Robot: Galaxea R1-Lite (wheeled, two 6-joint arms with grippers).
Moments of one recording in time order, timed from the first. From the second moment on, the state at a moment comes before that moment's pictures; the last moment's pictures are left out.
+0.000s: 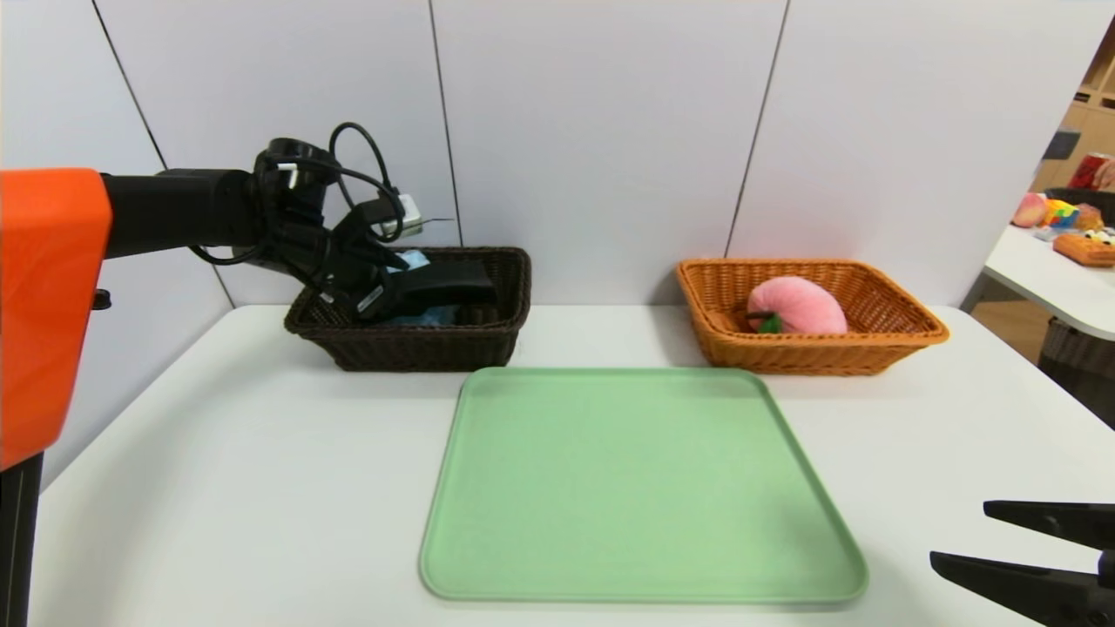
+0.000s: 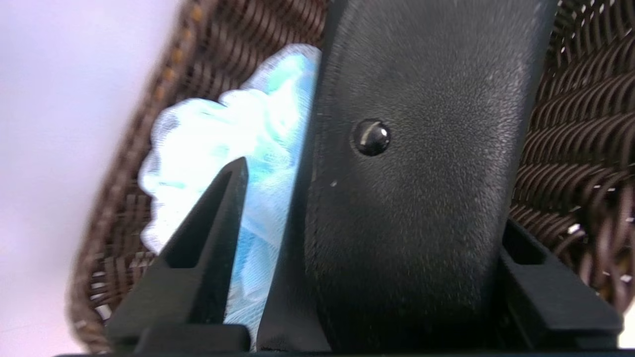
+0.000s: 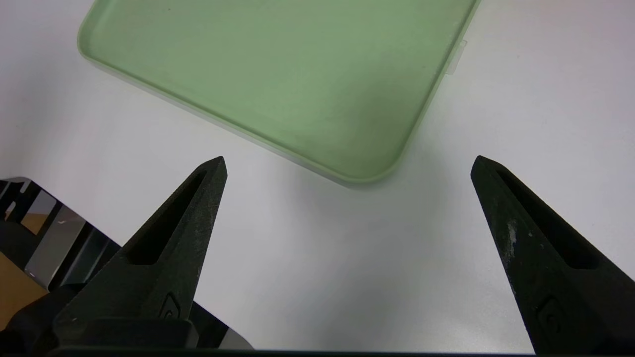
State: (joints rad) left arm -0.09 2.19 -1.95 0.44 -0.42 0.92; right arm 0.08 0.98 -0.58 0.24 0.45 -0.07
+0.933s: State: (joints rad) left arm -0.10 2.06 -1.97 0.46 -0.43 0.88; right arm 0.08 0.98 -0.58 0.24 0.46 -0.06
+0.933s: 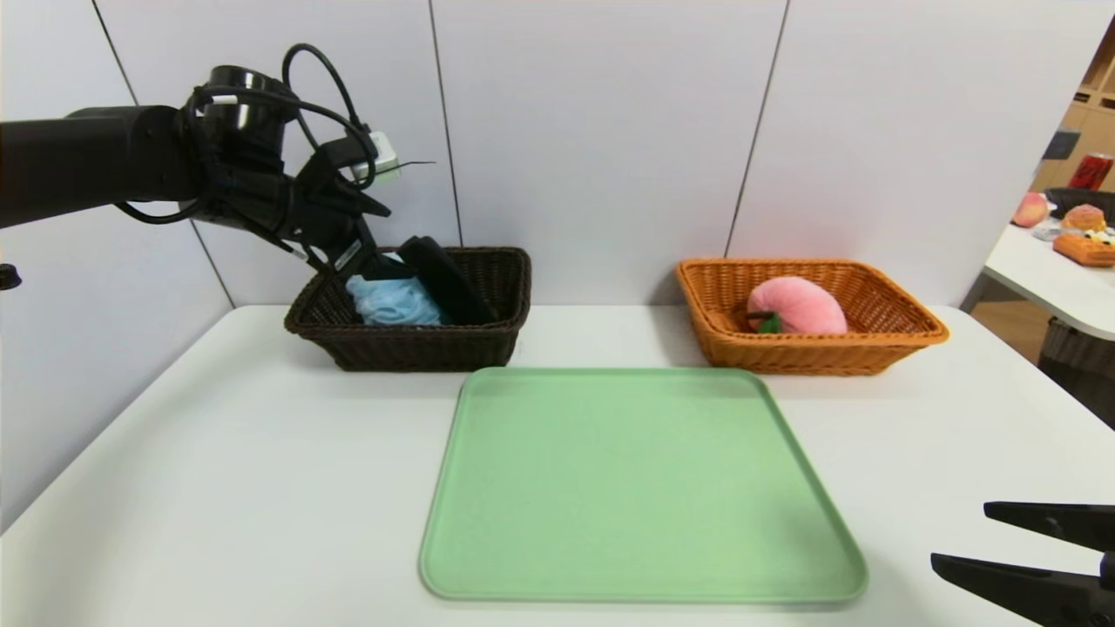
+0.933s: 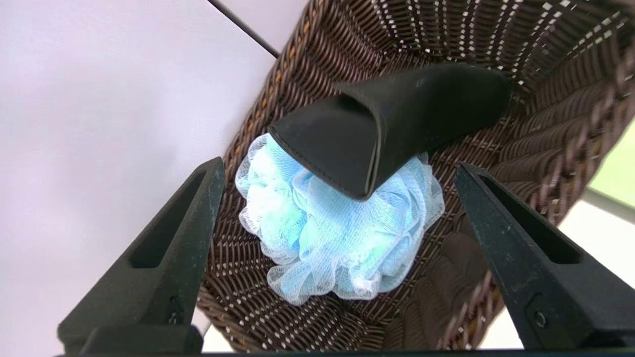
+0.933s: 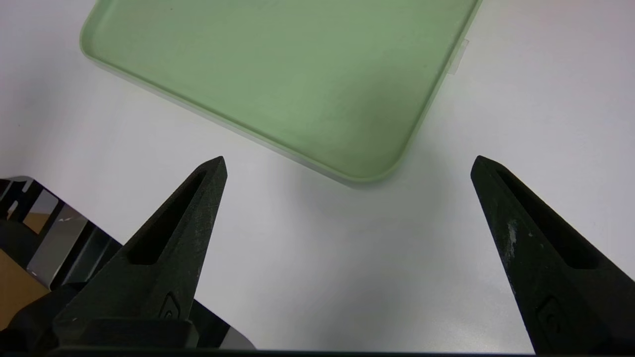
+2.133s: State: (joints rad) left arm -0.08 1.68 -1.76 0.60 -0.20 0.28; right arm 0.09 0.95 -0.58 0.24 0.47 -0.07
